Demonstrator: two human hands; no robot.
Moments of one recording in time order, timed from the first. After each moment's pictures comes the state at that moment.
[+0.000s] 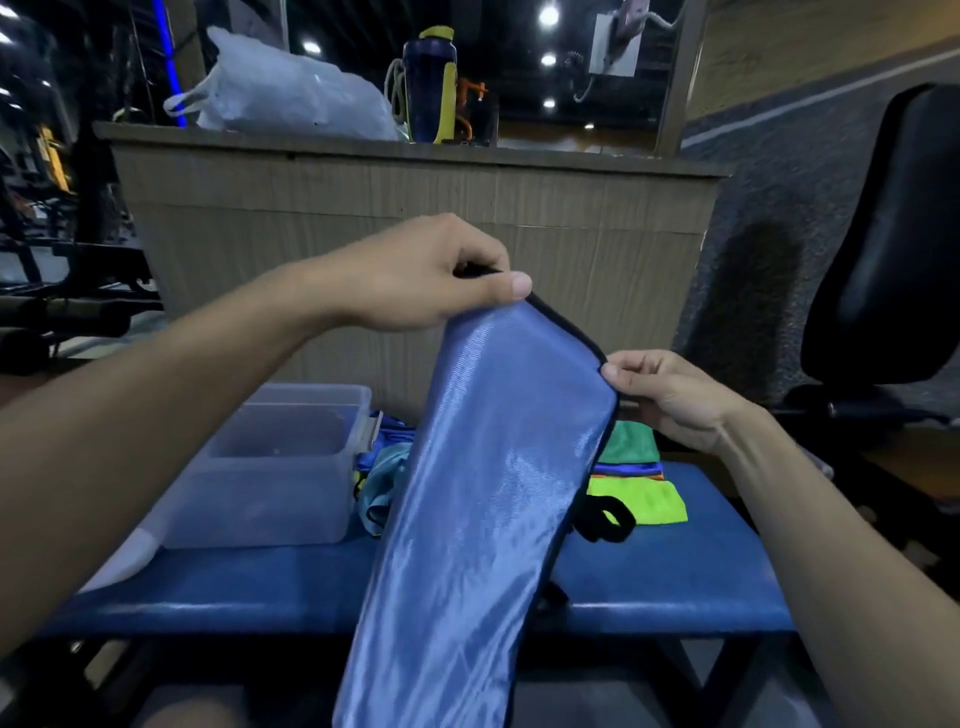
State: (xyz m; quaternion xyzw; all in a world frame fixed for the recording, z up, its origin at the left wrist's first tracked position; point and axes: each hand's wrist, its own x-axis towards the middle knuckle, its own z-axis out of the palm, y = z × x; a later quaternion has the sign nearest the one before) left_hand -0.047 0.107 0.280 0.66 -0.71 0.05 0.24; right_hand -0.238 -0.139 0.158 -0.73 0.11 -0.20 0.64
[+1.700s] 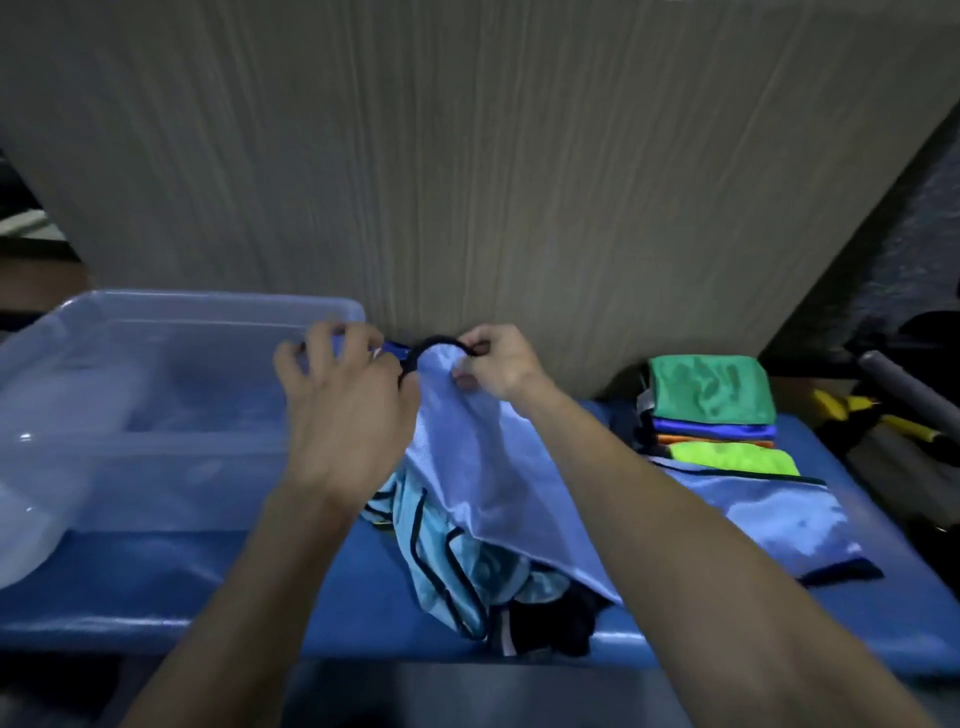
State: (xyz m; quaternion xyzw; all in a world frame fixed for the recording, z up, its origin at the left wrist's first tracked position) left_hand 0.108 0.022 -0.003 0.87 -0.38 0.28 0.15; right_hand 0.080 -0.184 -0.027 -0.76 0.32 -0.18 0.54
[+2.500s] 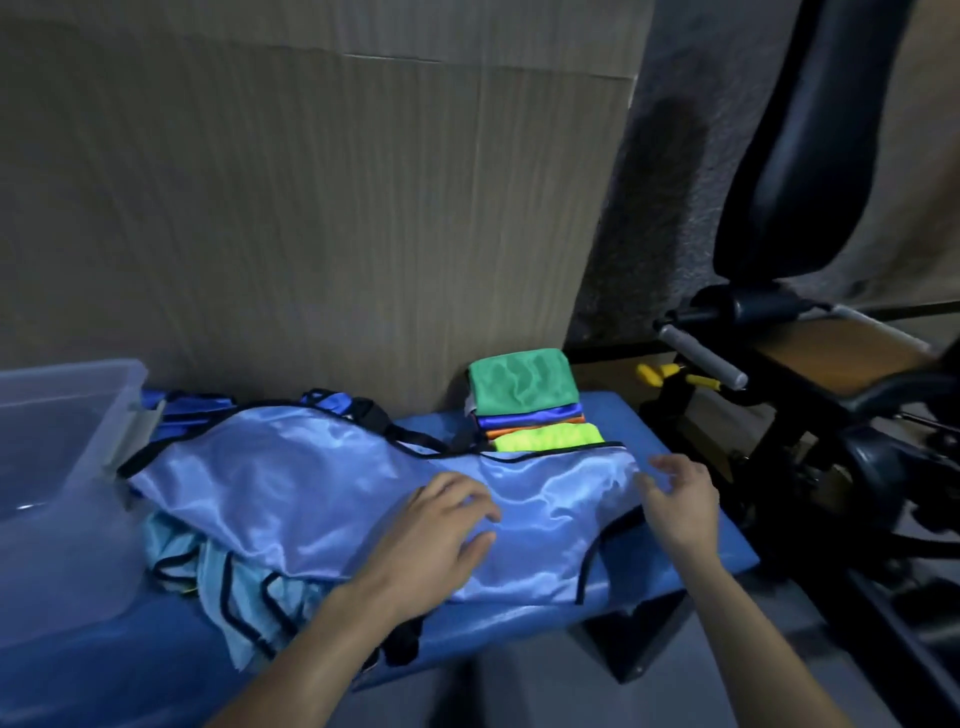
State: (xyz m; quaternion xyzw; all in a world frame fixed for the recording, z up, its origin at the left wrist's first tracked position) left_hand -0.057 -0.092 -0.088 0.63 -0.73 -0.02 0.27; right_hand -0.313 -0.269 -0.096 -0.65 0.61 -0.37 0.27
